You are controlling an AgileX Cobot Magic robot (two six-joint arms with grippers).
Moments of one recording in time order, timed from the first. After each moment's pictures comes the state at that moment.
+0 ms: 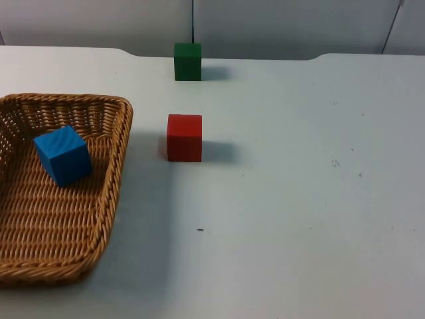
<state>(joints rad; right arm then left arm) 0.83 0.53 -0.67 0.05 0.38 -0.18 -0.01 0.00 -0.55 0.01 1.17 0.03</state>
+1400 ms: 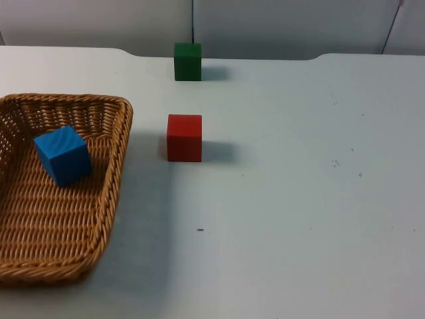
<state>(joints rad) 0.83 0.00 -0.52 0.00 1.09 -0.10 -0.02 0.00 -0.55 0.01 1.17 0.02</state>
